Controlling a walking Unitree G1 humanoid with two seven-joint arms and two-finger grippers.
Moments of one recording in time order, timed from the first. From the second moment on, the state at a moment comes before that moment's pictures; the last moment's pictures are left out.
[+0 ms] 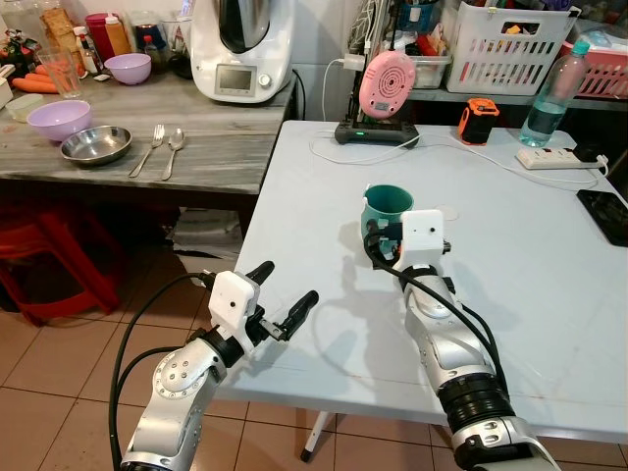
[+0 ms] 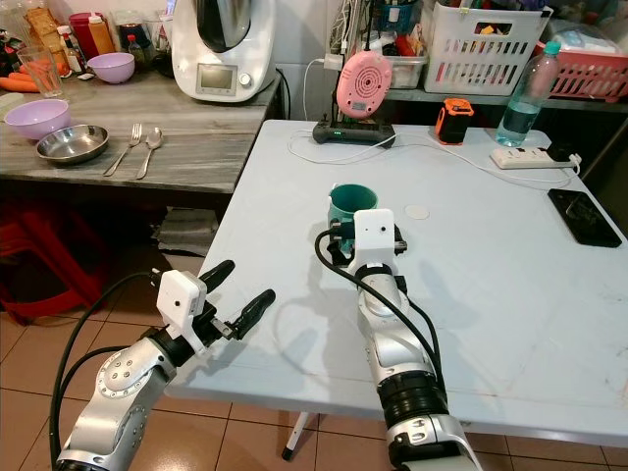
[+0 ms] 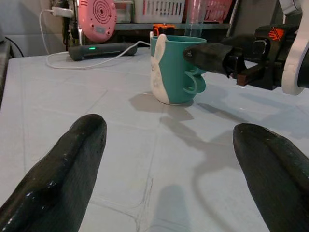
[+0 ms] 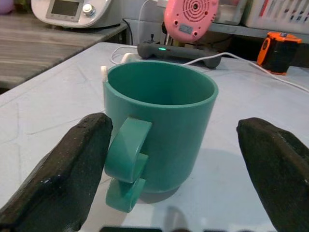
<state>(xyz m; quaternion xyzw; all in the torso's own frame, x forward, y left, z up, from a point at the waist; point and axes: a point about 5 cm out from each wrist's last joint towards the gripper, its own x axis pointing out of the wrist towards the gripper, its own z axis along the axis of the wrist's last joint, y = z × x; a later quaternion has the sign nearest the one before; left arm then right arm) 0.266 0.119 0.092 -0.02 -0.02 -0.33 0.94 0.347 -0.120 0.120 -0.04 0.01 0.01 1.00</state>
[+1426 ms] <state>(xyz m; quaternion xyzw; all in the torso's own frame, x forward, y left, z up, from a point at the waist) 0.266 0.117 0.092 -0.02 -0.02 -0.34 0.94 0.358 -0.123 0.101 -0.05 0.05 0.01 1.00</state>
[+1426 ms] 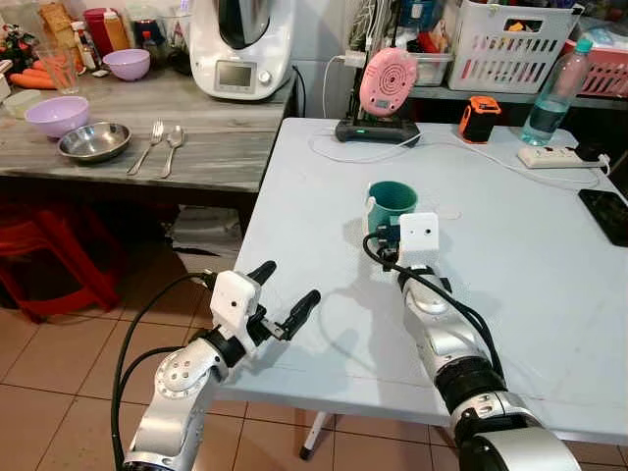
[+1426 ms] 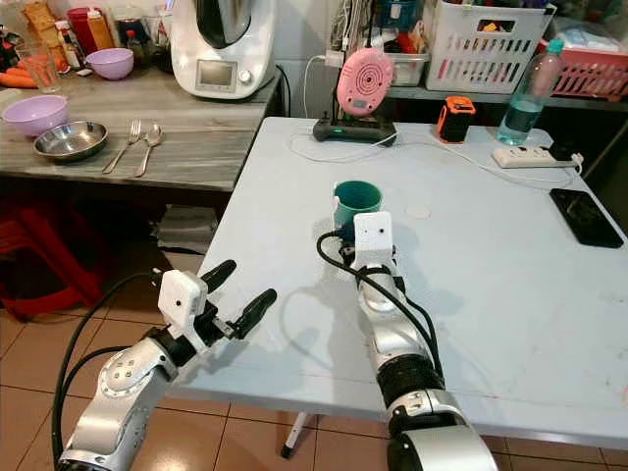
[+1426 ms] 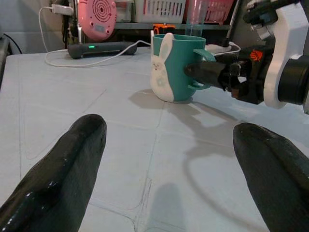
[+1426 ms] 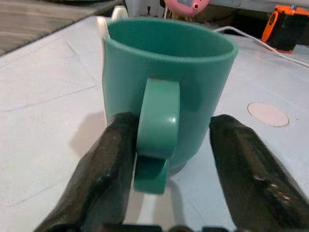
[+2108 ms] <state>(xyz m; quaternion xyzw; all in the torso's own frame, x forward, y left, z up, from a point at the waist) 0.267 0.114 0.093 -0.02 -0.02 -0.34 0.94 0.359 -0.128 0.103 -0.06 0.04 0.00 1.00</state>
